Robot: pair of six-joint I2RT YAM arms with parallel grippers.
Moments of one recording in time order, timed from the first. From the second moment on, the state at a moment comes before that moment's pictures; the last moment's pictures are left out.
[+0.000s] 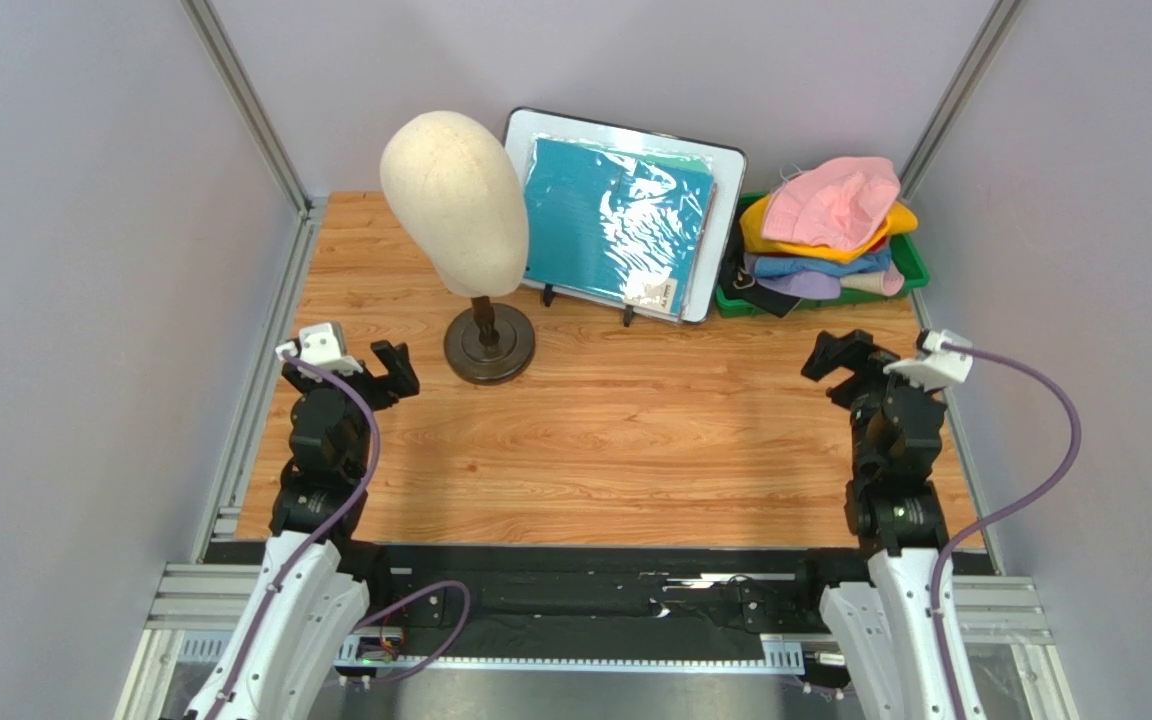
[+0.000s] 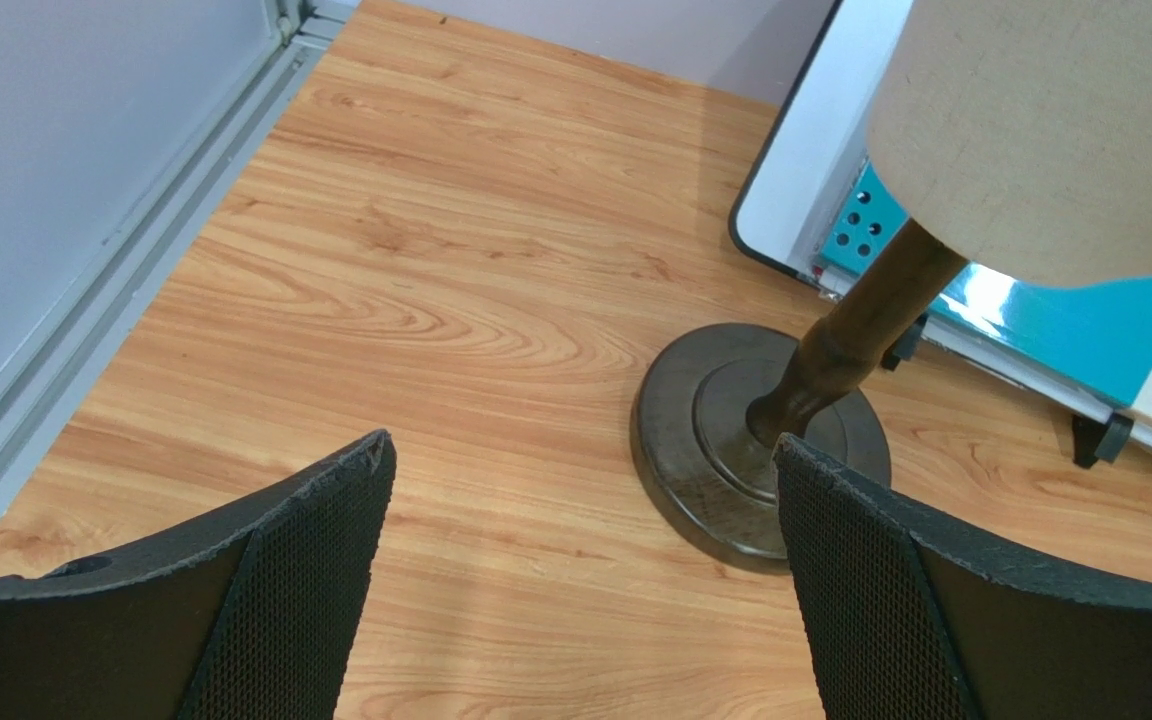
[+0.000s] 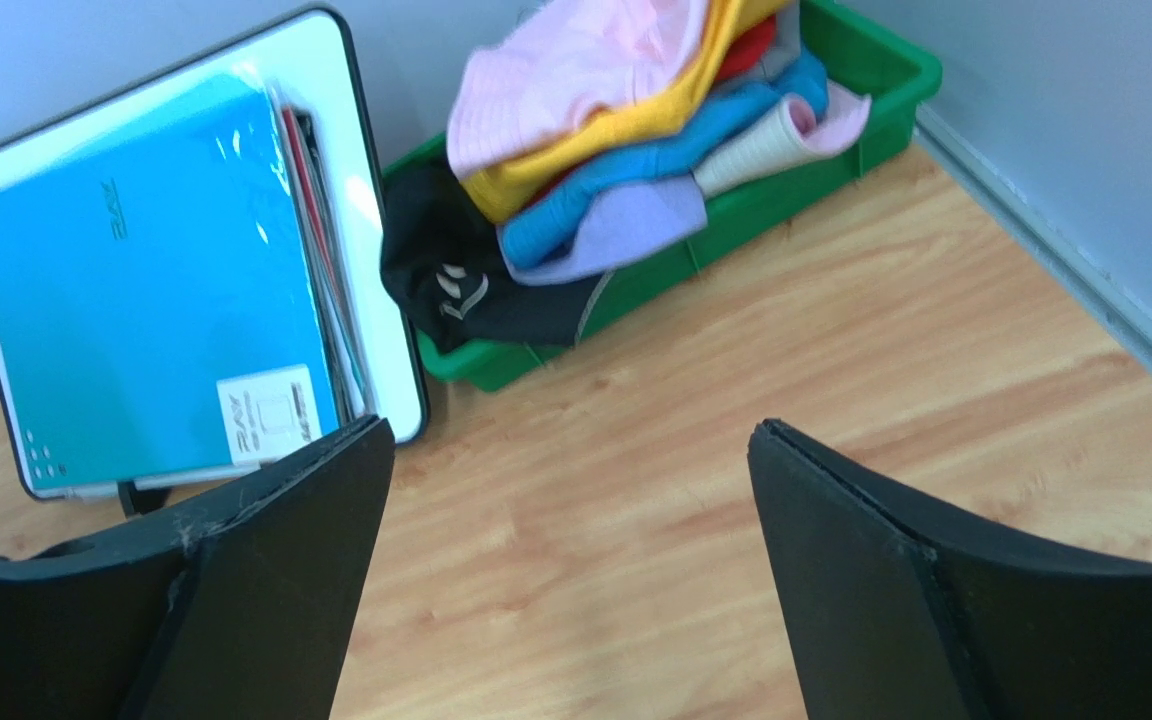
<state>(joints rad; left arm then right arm) -0.14 0.52 0.36 0.07 -0.25 -0.23 -0.01 0.46 0.47 -0.09 0.21 0.40</state>
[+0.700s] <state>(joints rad) -0.14 0.53 0.36 0.07 -0.21 -0.20 -0.01 1.85 1.73 -0.44 0.19 0.35</state>
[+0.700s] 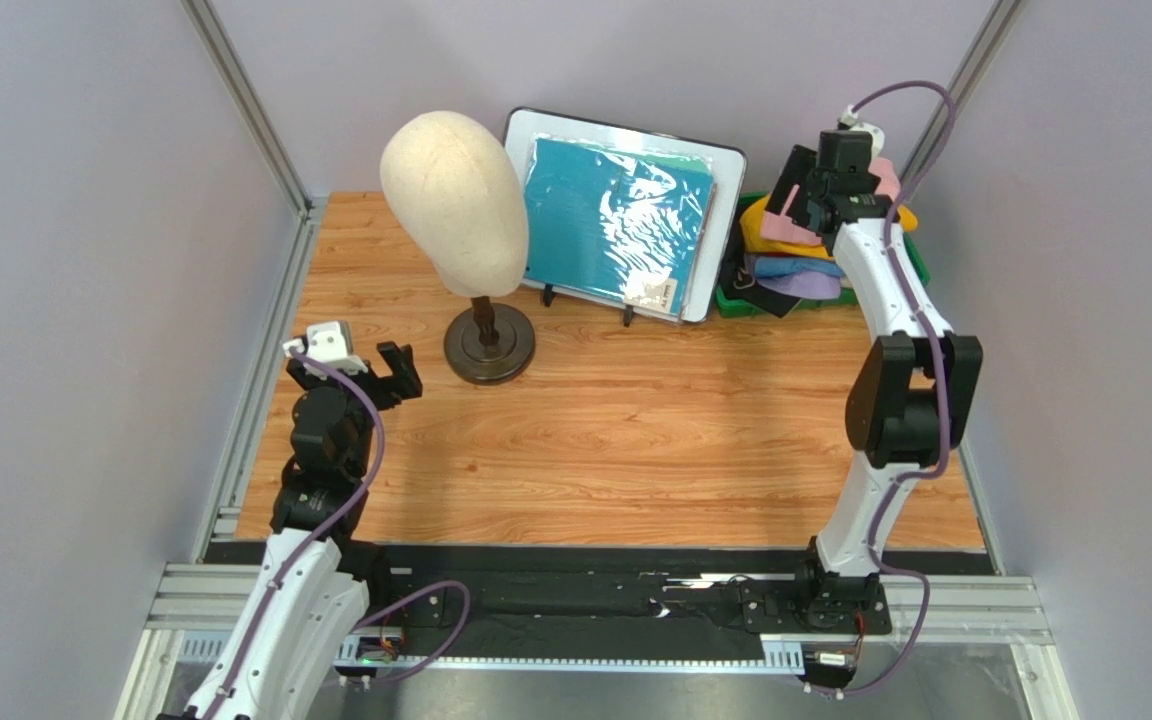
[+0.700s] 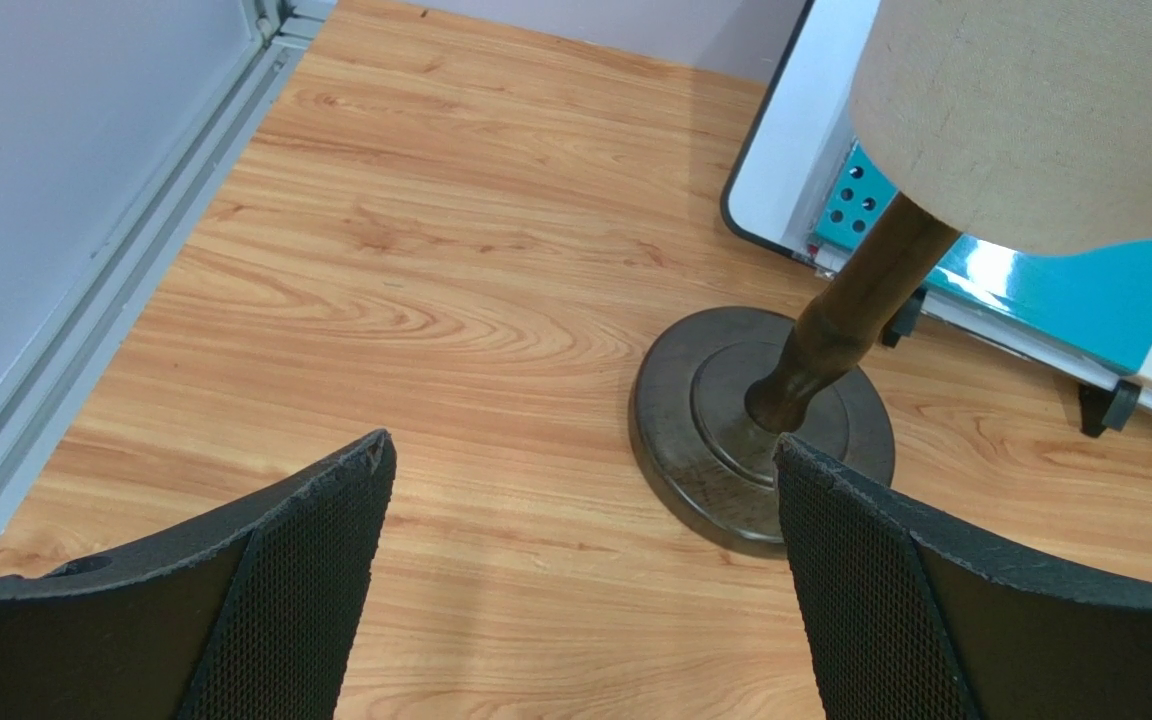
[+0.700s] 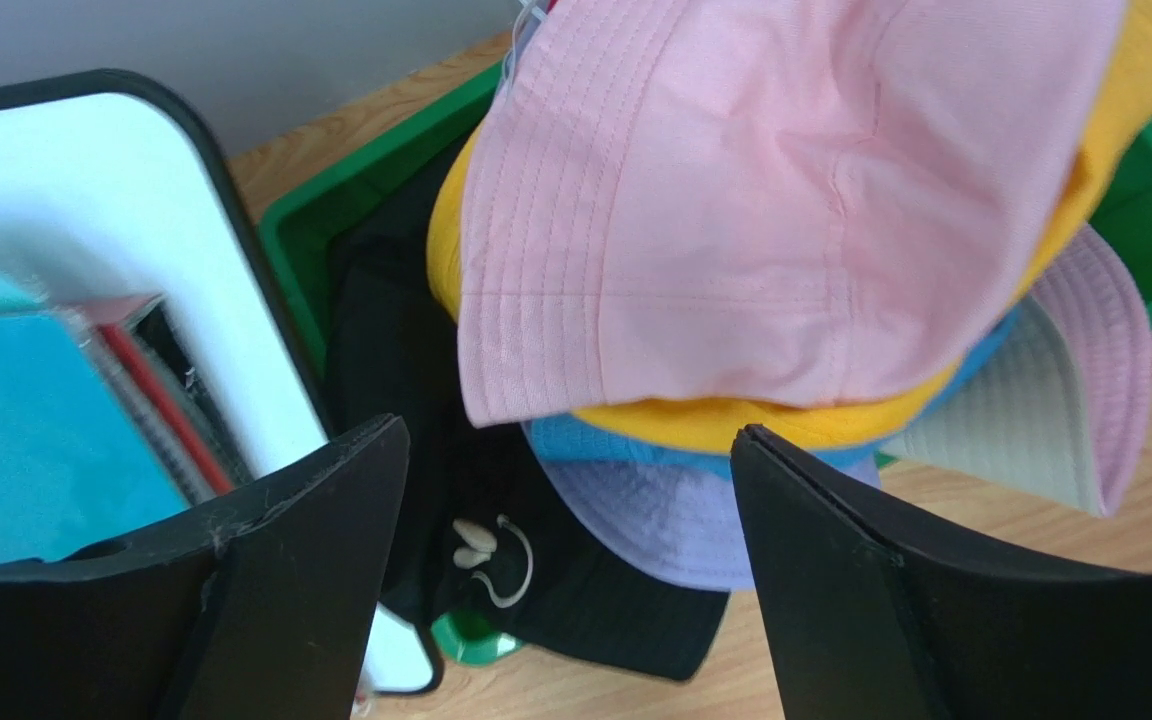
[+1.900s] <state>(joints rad) -0.14 0.56 0.36 0.11 -0.30 -0.17 0.01 2.30 2.17 -0.53 0.30 0.19</state>
